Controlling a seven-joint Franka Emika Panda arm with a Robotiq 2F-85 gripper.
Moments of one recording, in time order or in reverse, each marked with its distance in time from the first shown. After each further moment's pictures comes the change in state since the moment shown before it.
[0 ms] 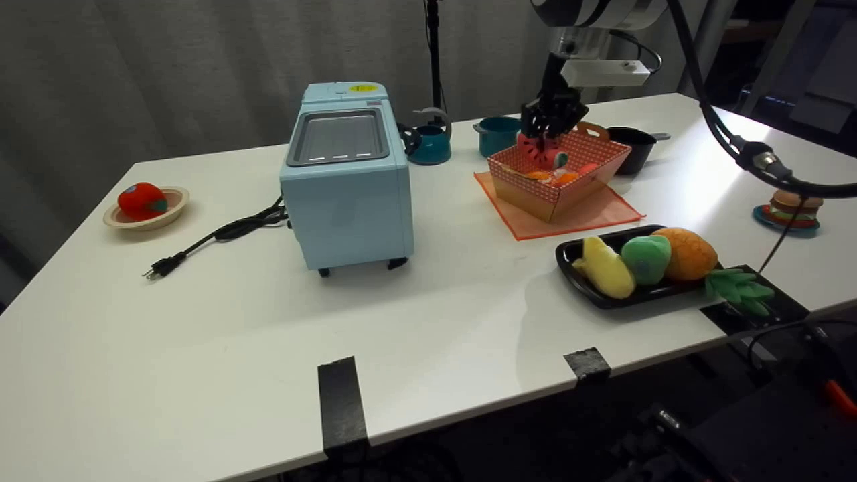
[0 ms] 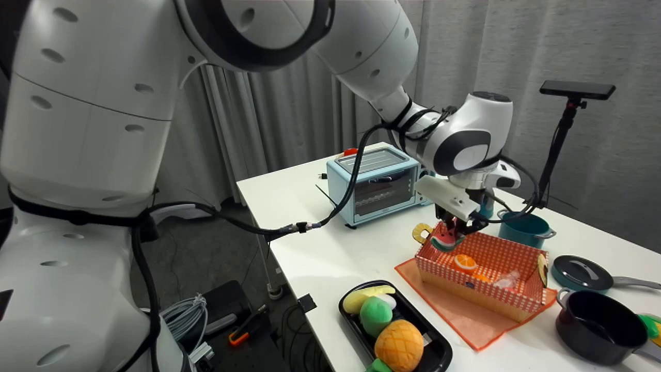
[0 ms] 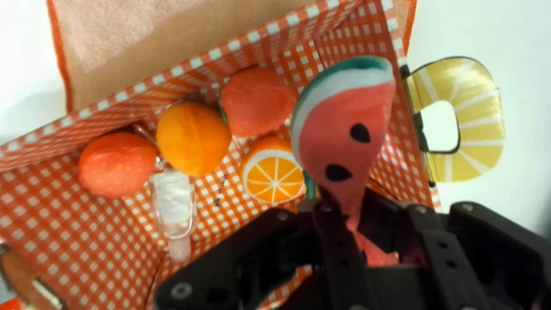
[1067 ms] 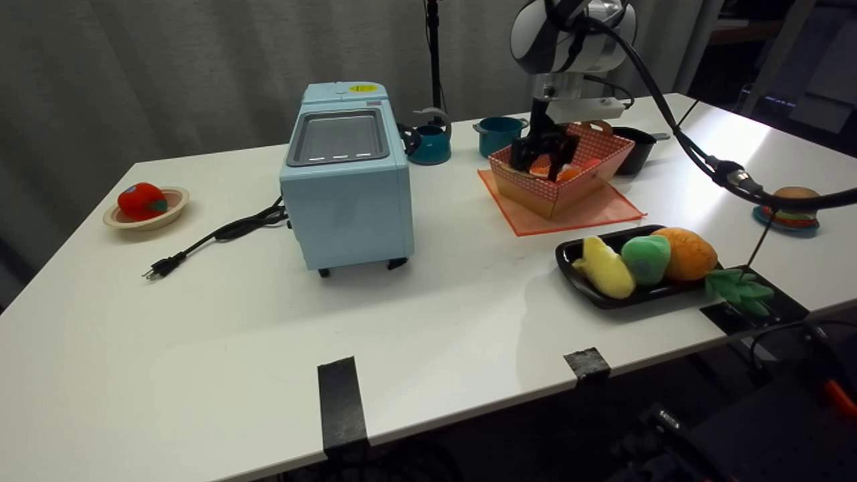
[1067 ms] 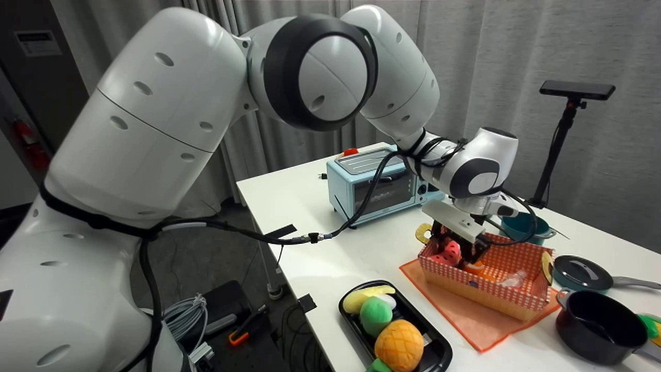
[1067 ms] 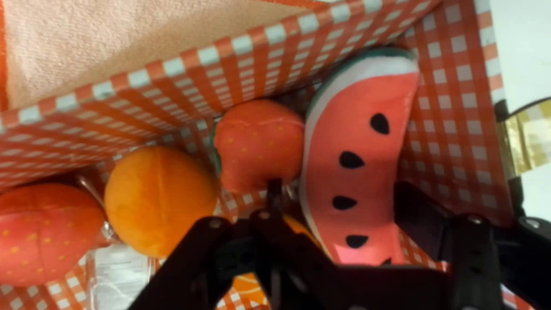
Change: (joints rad) arm 0.000 0.252 0.000 0.246 -0.056 -0.171 -0.001
